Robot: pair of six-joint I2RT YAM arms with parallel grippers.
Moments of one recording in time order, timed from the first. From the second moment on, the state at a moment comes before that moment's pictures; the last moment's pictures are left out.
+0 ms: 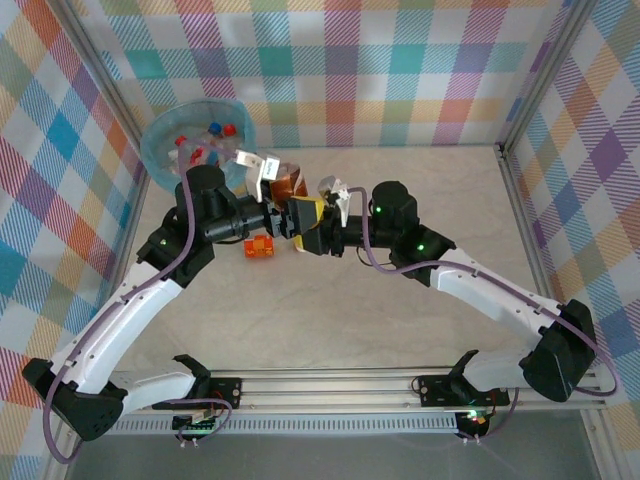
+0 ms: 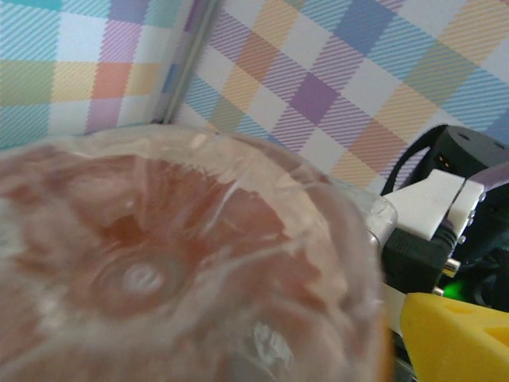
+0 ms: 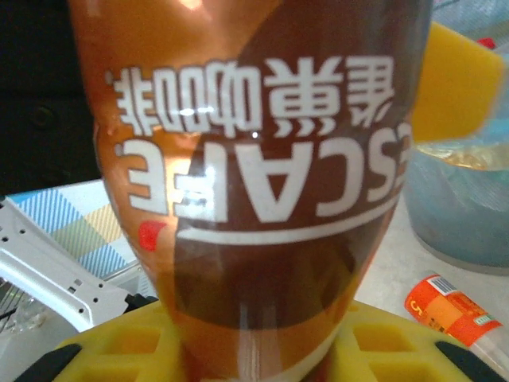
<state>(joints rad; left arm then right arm) -0.59 1.12 1.28 -0.32 0.48 -0.39 0.78 1.32 1.11 0.06 -0.64 0.28</state>
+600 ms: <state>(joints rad) -0.59 1.16 1.30 -0.32 0.47 -0.37 0.78 1.32 1.15 0.02 -0.66 0.26</state>
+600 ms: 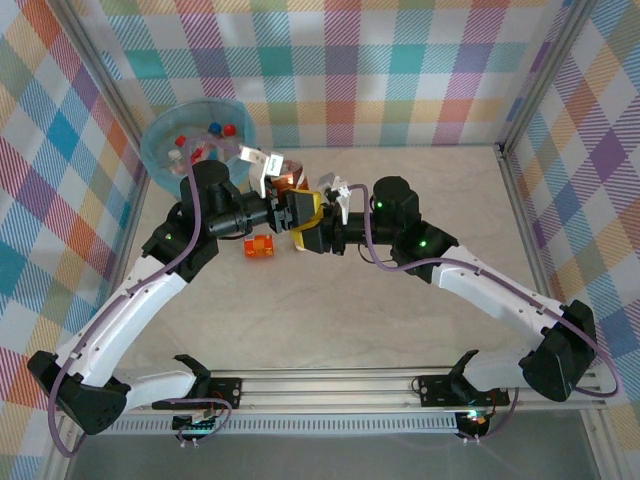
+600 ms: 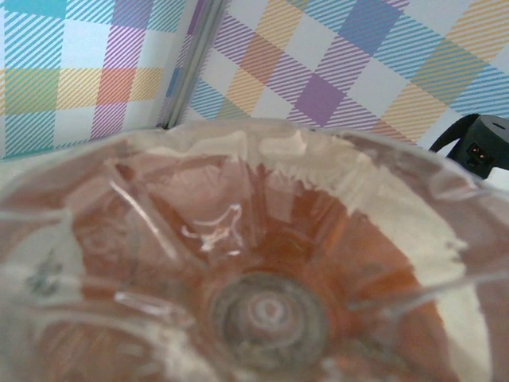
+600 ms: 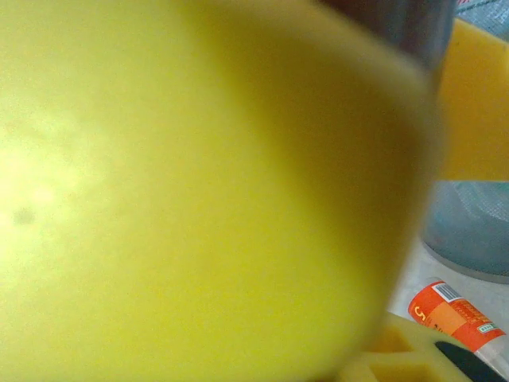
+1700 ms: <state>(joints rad) -0.54 1.13 1.46 -0.50 0.02 -0.38 0.79 1.35 1.19 -0.04 -0.47 0.22</state>
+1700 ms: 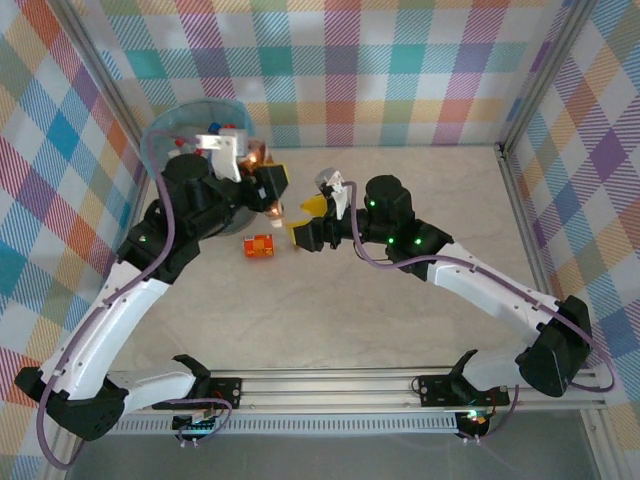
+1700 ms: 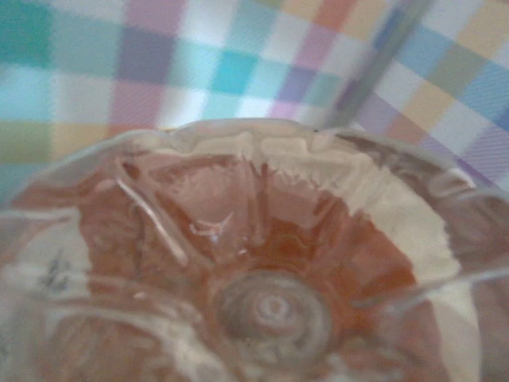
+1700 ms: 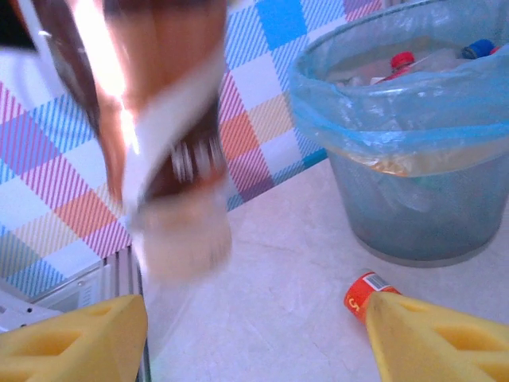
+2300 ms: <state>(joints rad) 0.01 1.61 1.93 -0.68 -0.01 -0.24 0.79 1.53 1.41 -0.12 -0.45 0.14</state>
